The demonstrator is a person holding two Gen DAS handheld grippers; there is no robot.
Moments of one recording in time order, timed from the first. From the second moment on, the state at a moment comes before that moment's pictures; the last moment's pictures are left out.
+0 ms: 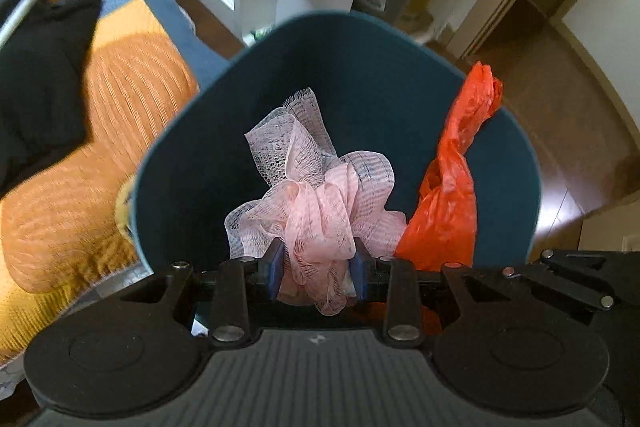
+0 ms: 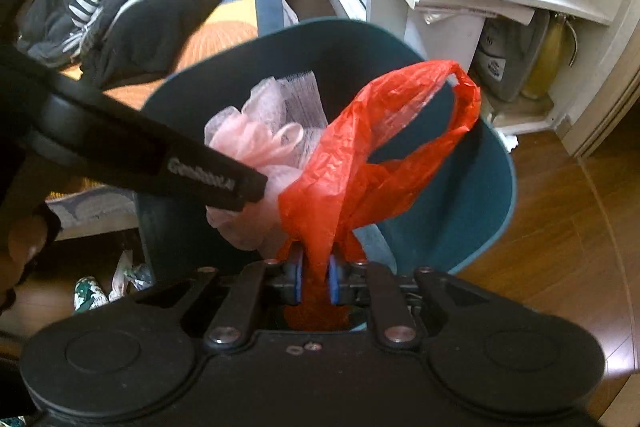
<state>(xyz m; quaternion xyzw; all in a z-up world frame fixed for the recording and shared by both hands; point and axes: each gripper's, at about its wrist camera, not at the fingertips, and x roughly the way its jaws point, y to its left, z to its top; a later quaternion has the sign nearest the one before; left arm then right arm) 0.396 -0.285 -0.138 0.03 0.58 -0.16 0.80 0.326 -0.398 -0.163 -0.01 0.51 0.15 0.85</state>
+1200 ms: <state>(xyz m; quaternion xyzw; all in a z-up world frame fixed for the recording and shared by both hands) 0.293 -0.220 -0.016 0.01 0.49 -0.17 0.86 0.247 -0.383 -0.059 0.01 0.43 0.21 0.88</state>
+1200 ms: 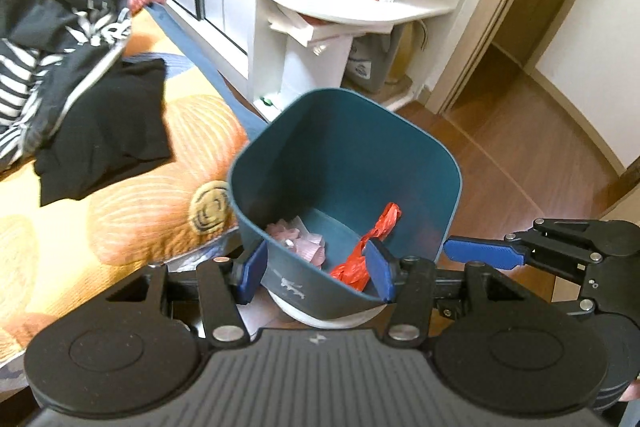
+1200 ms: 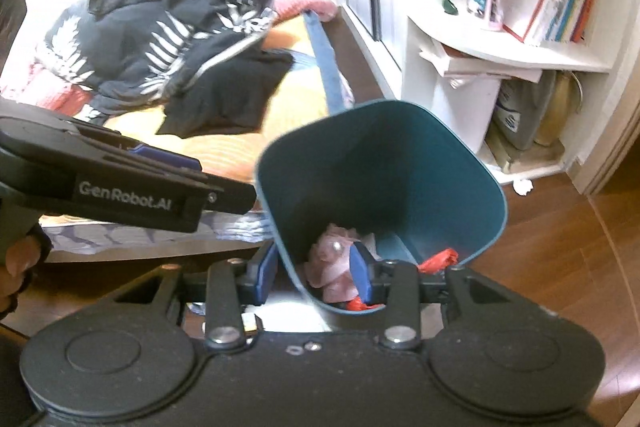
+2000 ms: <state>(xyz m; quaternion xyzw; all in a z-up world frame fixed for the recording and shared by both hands) 0.173 -0.051 0.005 -0.04 0.45 -0.07 0.89 0.180 -0.257 -0.042 -0.02 0.41 0.32 0.85</state>
